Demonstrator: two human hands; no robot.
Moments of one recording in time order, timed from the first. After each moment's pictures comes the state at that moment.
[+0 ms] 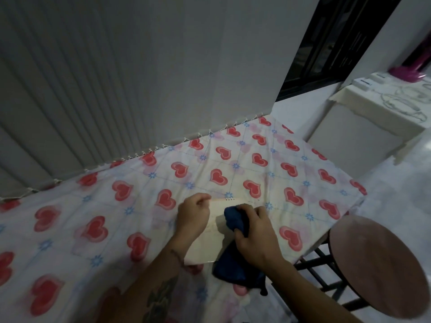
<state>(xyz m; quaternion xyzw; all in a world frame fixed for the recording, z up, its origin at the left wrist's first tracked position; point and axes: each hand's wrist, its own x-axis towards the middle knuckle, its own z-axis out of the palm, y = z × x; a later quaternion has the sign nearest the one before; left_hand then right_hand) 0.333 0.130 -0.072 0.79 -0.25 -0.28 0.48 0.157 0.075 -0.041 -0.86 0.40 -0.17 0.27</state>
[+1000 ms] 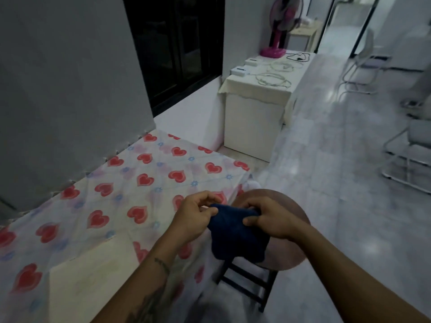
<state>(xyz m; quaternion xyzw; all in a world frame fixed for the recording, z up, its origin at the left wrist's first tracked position) 0.072 -0.031 0.021 0.61 -0.55 -0.39 0.41 -0.146 -0.076 0.039 -0.76 0.47 -0.11 0.44</state>
